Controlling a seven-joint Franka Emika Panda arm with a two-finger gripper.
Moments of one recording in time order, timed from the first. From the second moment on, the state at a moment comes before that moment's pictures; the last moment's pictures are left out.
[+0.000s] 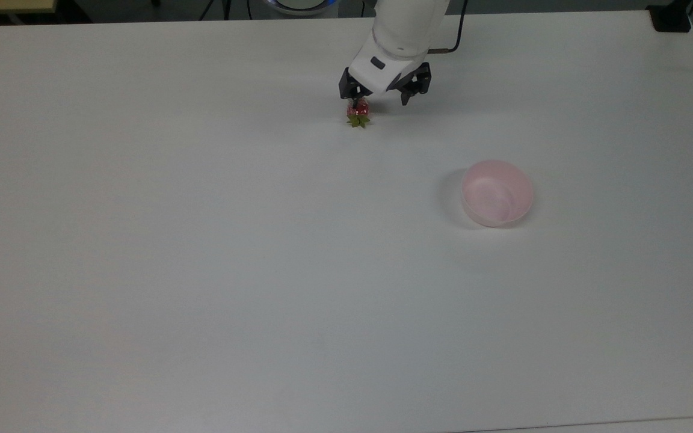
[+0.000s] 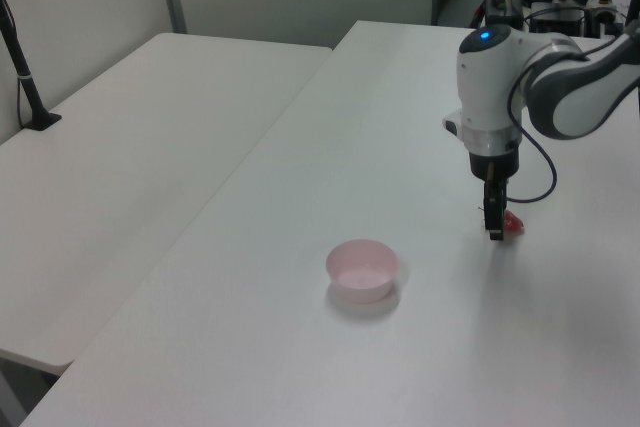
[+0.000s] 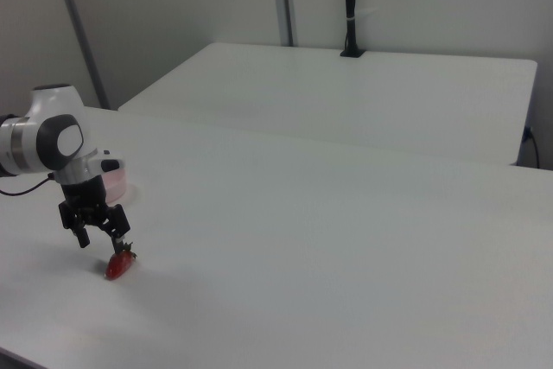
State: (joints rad) arm 0.34 0.08 0.05 -2.24 -0.06 2.15 0.28
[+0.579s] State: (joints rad) arm 0.28 0.11 0.05 -2.24 -0.09 2.21 0.32
